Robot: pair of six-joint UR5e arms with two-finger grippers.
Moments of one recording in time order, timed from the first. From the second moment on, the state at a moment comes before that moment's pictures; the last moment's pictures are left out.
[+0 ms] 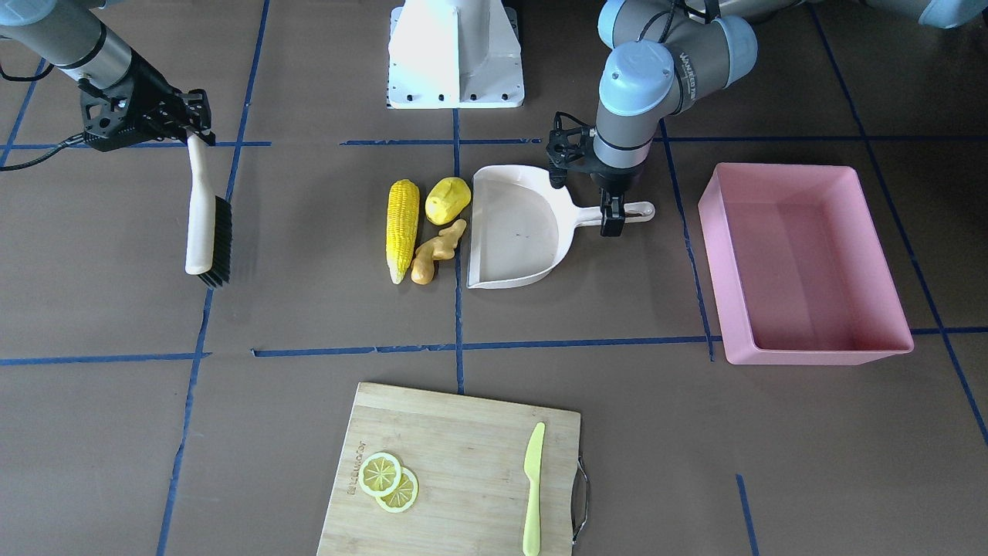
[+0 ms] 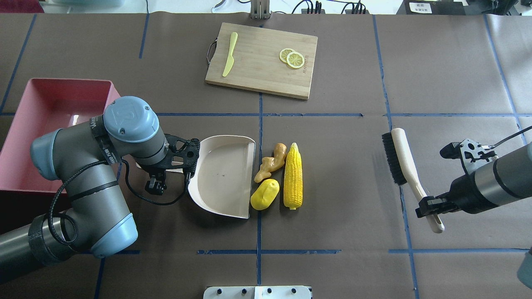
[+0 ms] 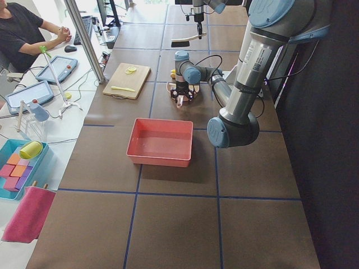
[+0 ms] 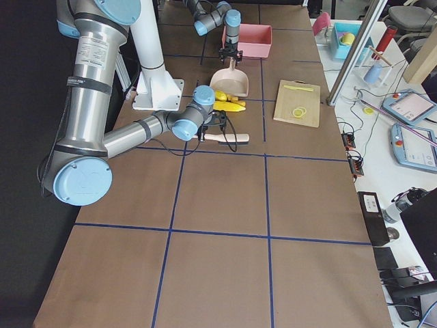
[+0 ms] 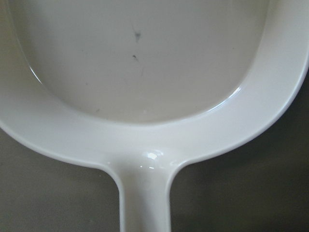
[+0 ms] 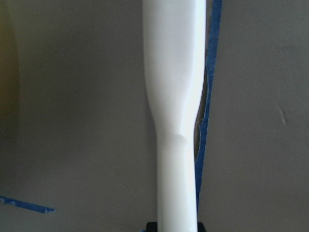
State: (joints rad) left arm -0.56 -2.03 -1.82 -1.47 -1.91 0.55; right arm 0.64 -1.76 2.11 -1.09 2.19 1.07
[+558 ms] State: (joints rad) left arm -0.55 -2.03 -1.82 -1.47 -1.87 0.55; right arm 0.55 -1.58 2.13 -1.28 2.12 1.12
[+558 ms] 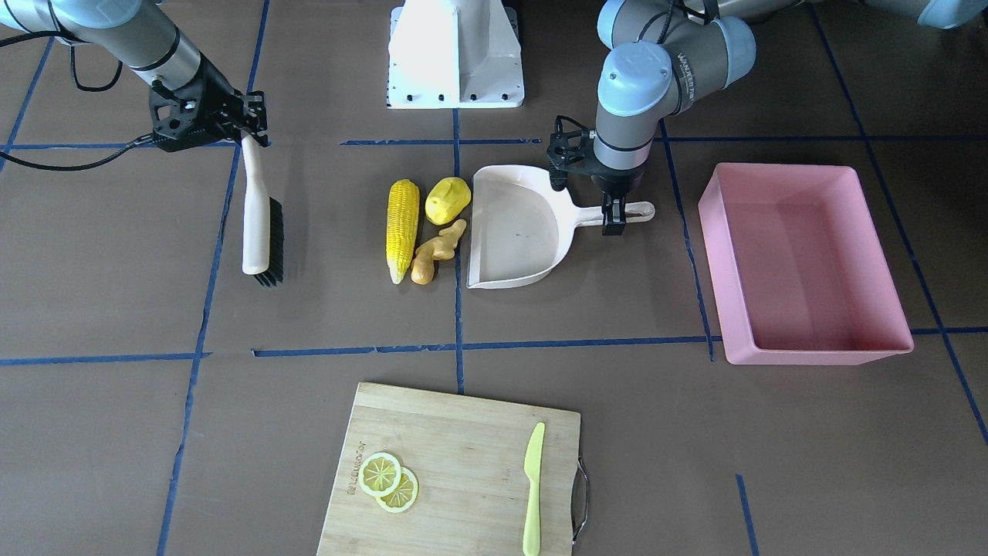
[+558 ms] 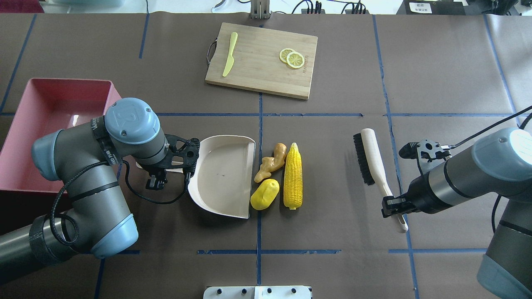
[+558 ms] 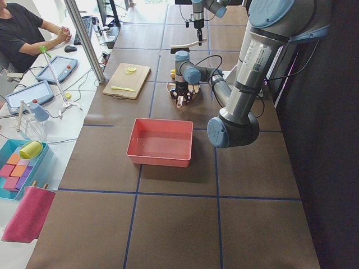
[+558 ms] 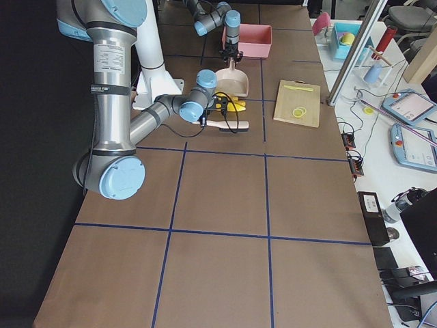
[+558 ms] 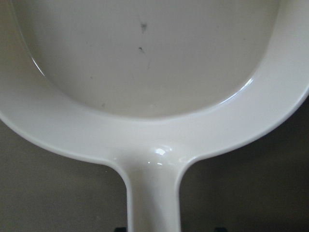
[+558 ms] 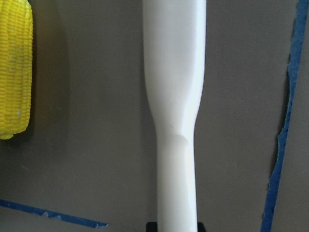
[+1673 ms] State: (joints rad) left arm -0.54 -2.04 -1.82 -1.47 -1.83 0.55; right arm 0.39 -1.35 2.11 -1.51 2.00 1.21
